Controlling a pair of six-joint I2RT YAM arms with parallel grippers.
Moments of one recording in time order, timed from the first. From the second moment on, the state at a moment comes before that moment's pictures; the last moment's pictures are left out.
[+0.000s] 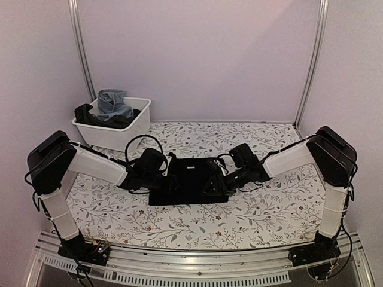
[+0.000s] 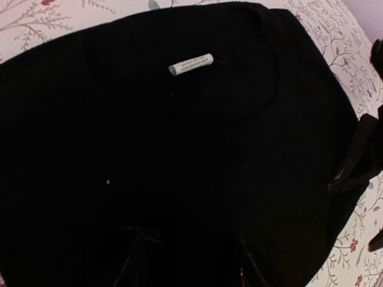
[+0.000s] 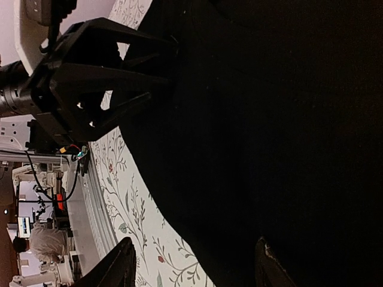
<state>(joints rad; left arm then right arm) -0.77 1.77 0.83 0.14 0.02 -0.42 0.72 1.94 1.00 0.07 -0.69 0.47</state>
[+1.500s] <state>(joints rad) -0.49 2.34 1.77 -0.27 0.08 -0.21 0.37 2.26 1.61 -0.23 -0.59 0.33</state>
